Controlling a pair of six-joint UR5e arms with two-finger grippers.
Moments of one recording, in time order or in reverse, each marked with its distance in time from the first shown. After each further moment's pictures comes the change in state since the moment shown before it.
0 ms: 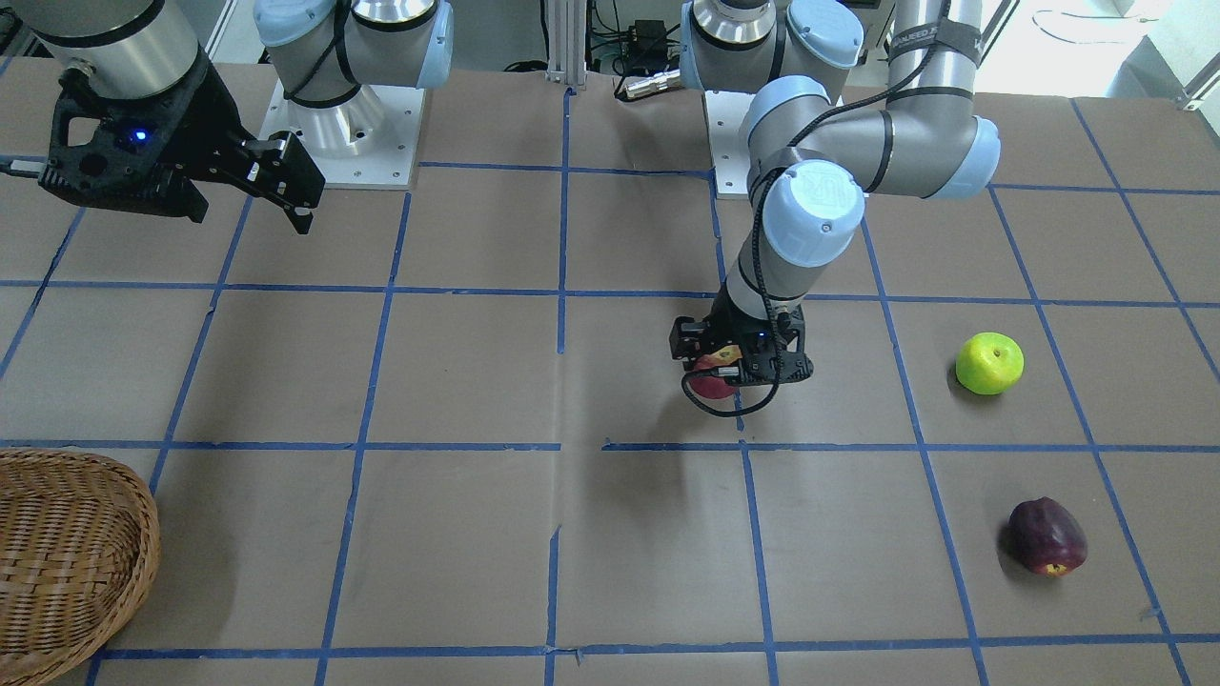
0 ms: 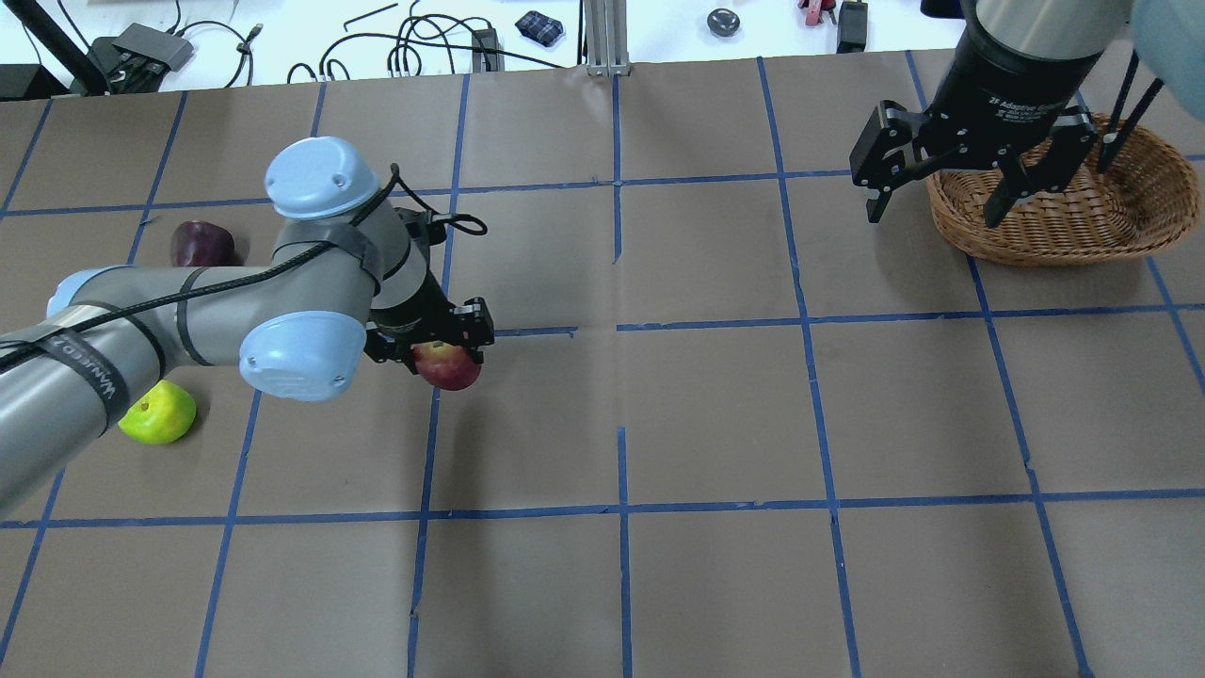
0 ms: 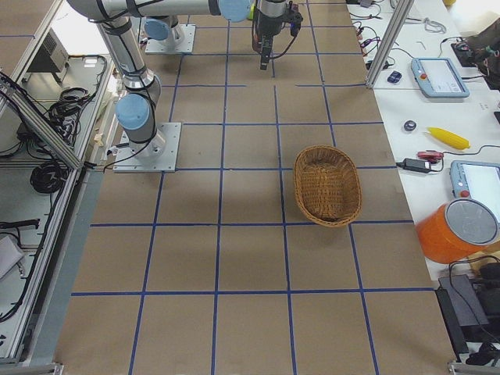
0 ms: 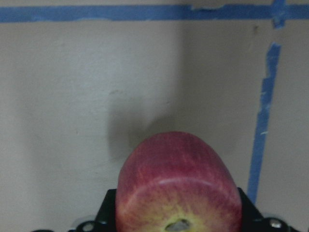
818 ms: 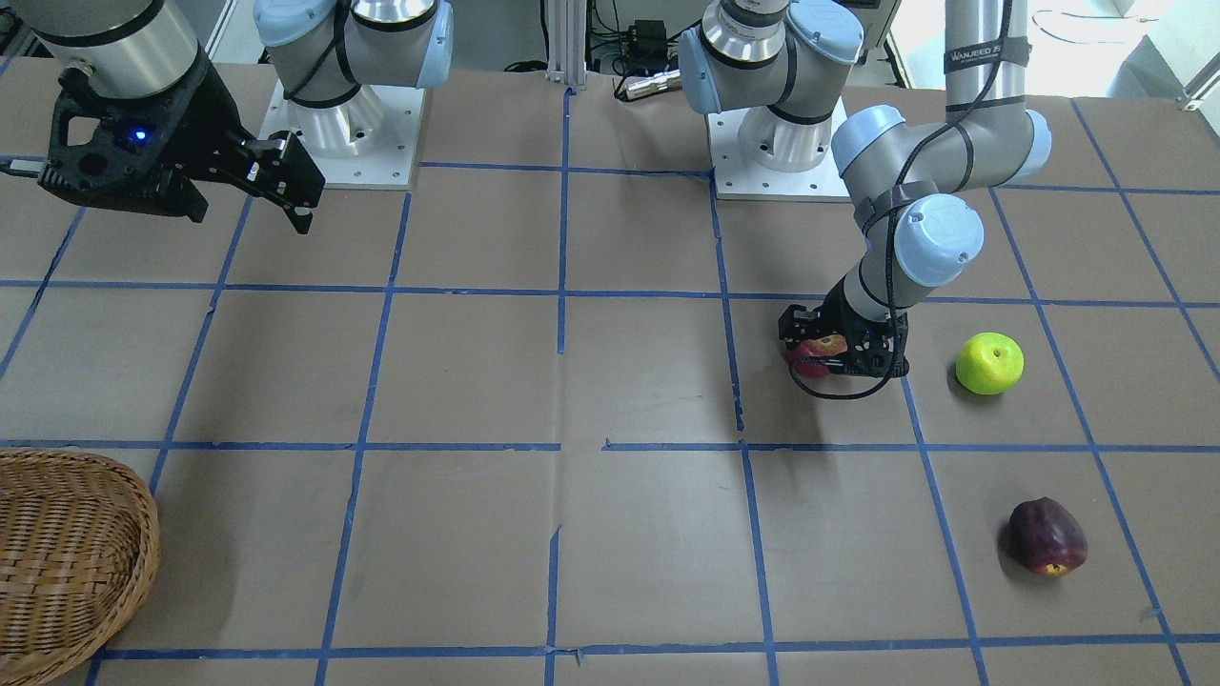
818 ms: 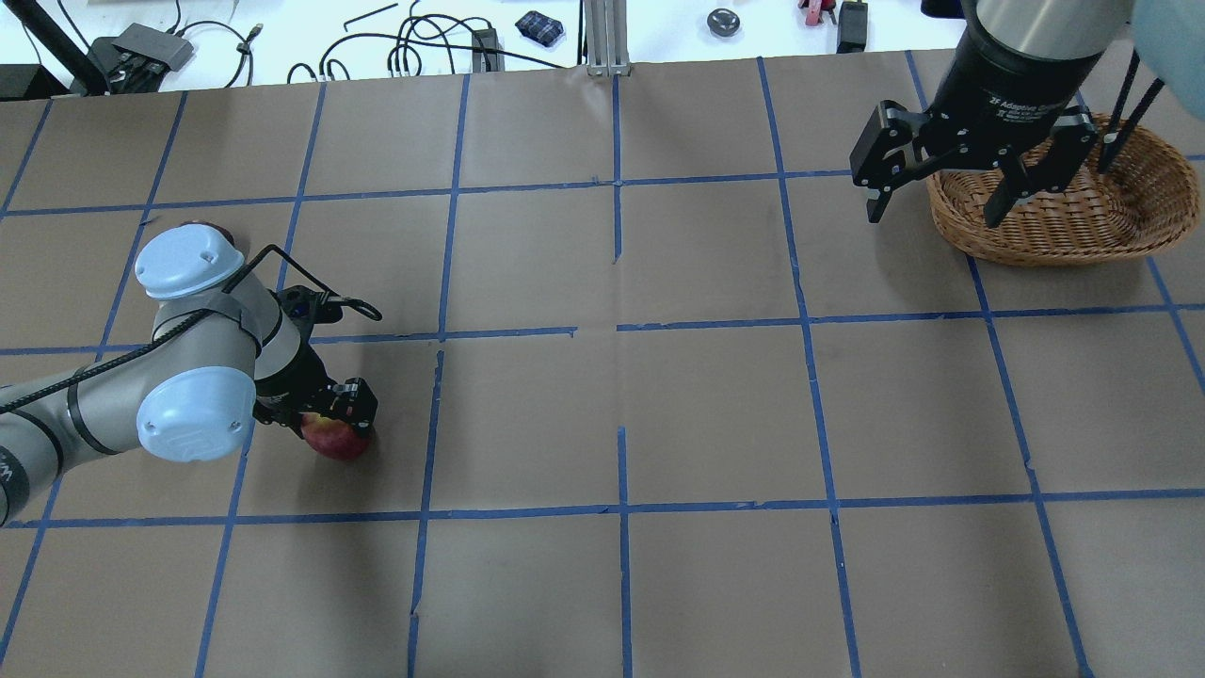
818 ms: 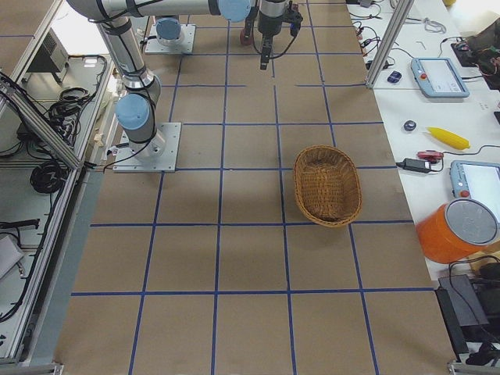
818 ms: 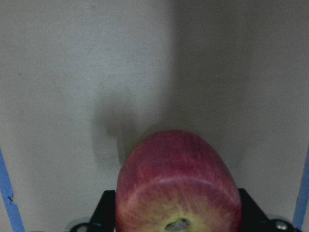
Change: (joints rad) left arm 0.351 0.047 -0.239 0.078 0.115 0.534; right arm 0.000 0.000 0.000 0.000 0.000 0.000
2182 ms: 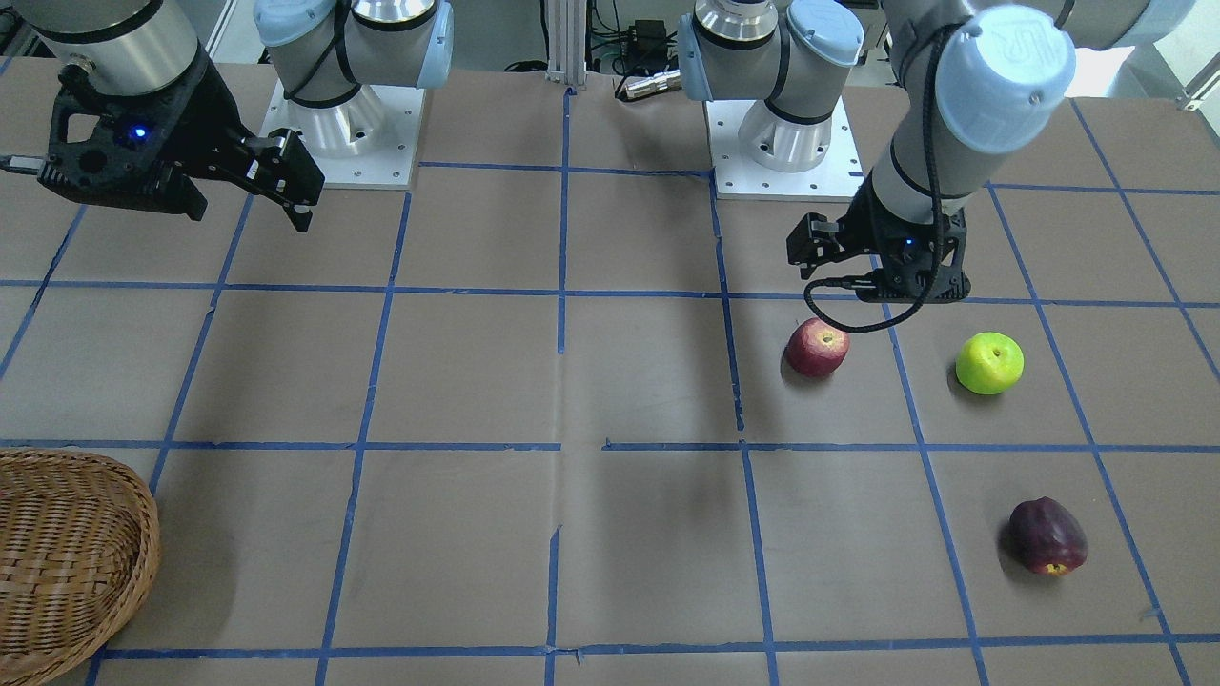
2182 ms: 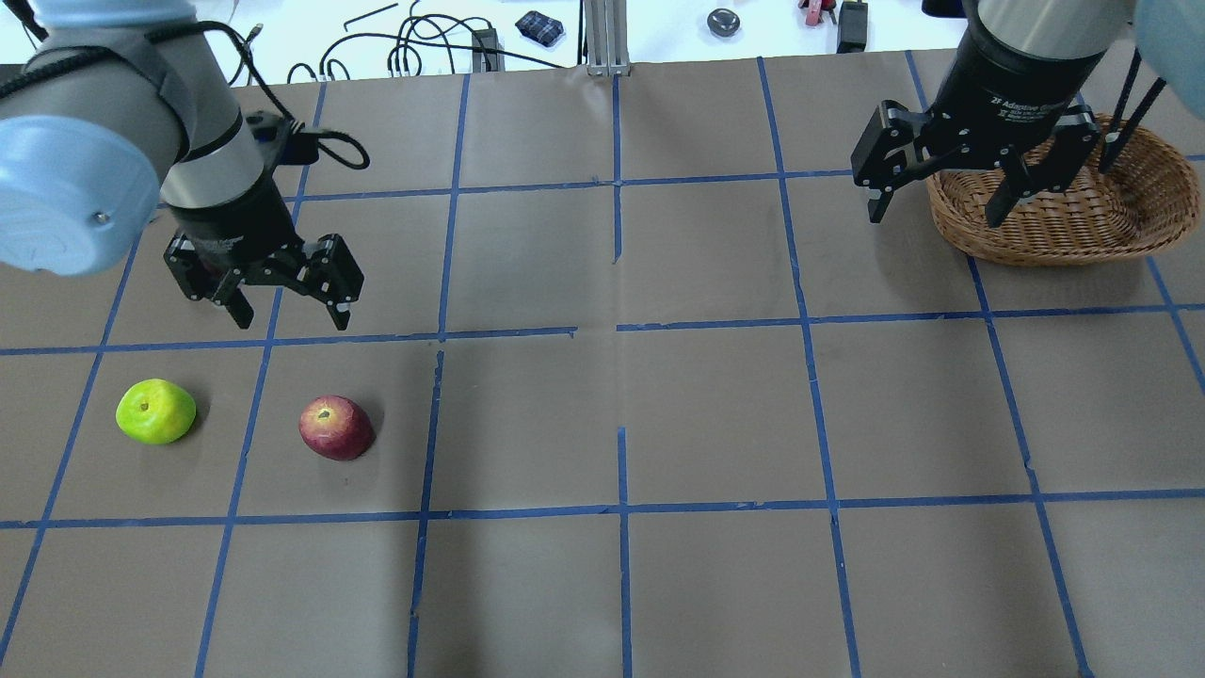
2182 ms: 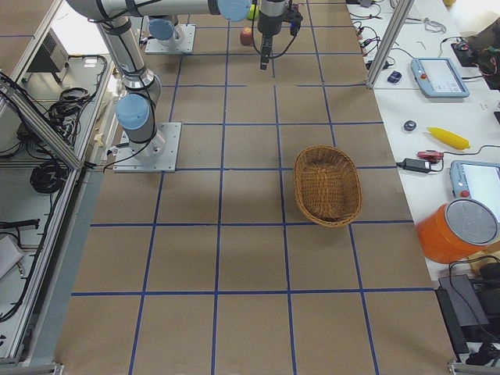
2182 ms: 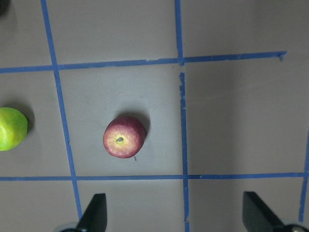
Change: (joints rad) left arm -0.117 0.132 0.421 -0.592 0.064 -0.131; right arm 0.000 -0.002 0.000 0.001 -0.002 -0.003
